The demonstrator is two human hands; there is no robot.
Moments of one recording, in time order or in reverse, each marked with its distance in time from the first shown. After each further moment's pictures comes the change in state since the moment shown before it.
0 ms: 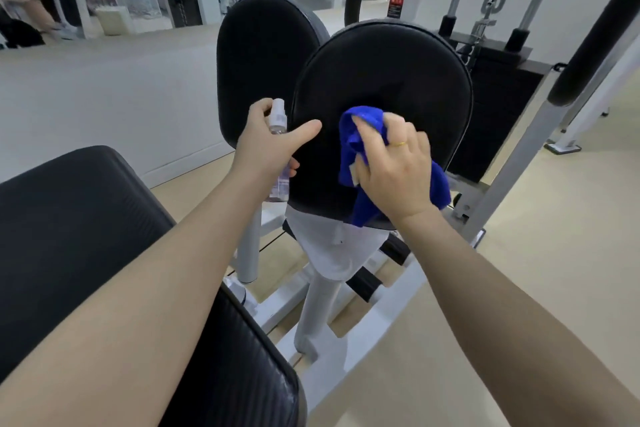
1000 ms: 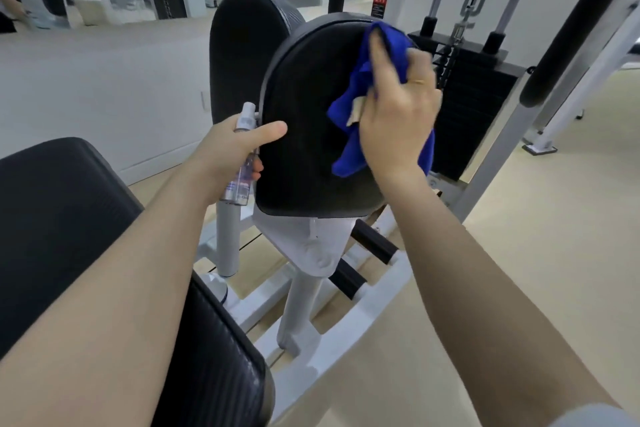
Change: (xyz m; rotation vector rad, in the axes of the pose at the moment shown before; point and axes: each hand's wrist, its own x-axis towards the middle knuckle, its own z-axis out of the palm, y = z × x) left_hand -0.003 -0.006 -0.019 -0.044 -0.209 -0.071; right_hand 0.054 0.011 -0.023 0.105 0.198 0.302
